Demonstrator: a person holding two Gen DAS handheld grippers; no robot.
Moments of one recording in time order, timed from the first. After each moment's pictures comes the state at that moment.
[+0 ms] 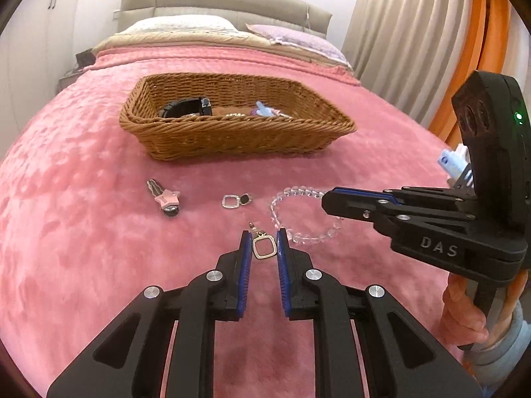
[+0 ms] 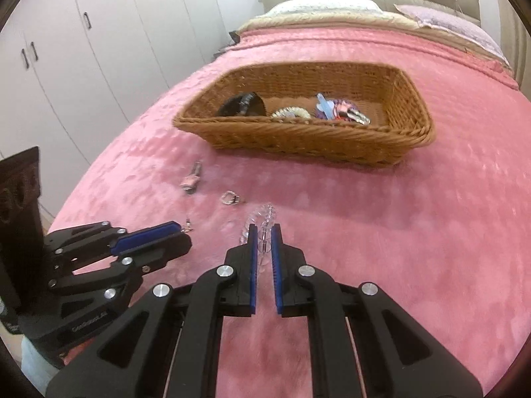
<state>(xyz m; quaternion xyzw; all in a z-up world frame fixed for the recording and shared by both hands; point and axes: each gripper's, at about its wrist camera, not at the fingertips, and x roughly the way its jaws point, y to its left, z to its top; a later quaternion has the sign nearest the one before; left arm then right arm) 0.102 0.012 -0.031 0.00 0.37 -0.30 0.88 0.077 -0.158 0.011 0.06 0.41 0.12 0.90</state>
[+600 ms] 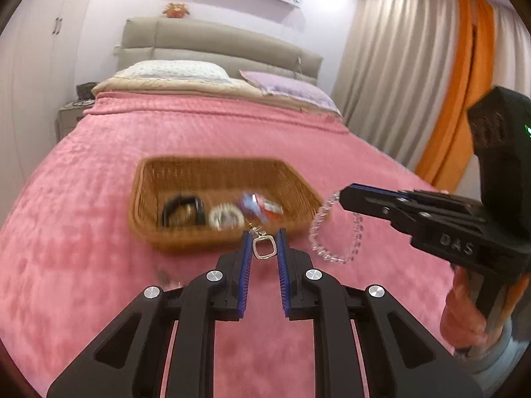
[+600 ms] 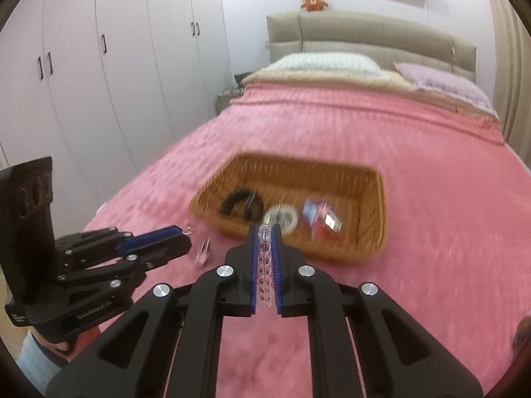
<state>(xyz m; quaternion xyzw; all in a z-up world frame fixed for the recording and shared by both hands) 0.131 0.011 0.054 -0.04 0.29 -0.31 0.90 0.088 -0.165 0.119 0.02 0.32 0.11 0.94</state>
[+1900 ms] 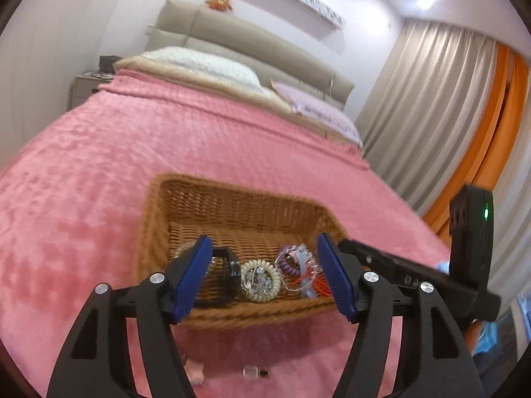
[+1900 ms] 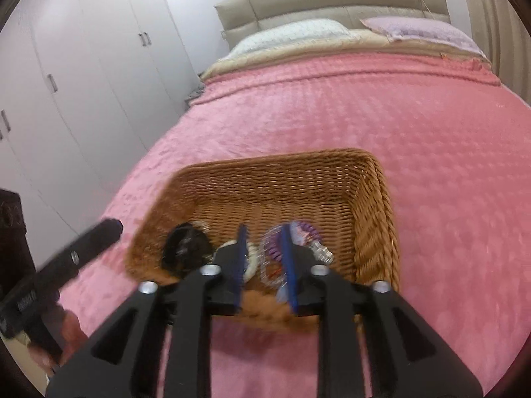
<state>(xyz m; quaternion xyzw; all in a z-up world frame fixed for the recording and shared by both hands) 0.216 0.032 0.042 -0.14 0.29 -0.29 0.90 0.184 -0.206 0.064 0.12 0.35 0.07 0.92</state>
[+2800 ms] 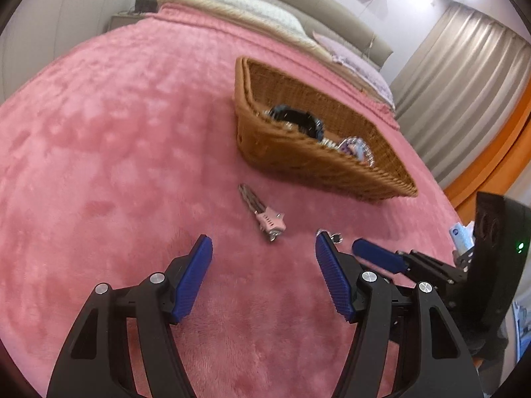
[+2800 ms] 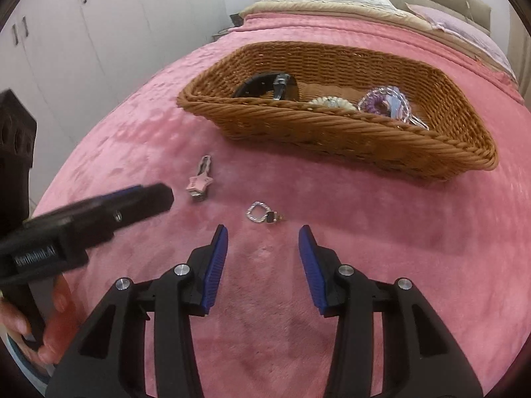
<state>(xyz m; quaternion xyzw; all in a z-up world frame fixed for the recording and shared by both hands) 0.170 0.085 -0.050 -0.14 0.42 -0.23 0.86 0.128 -0.098 -0.023 0.02 0.44 0.10 0.89</state>
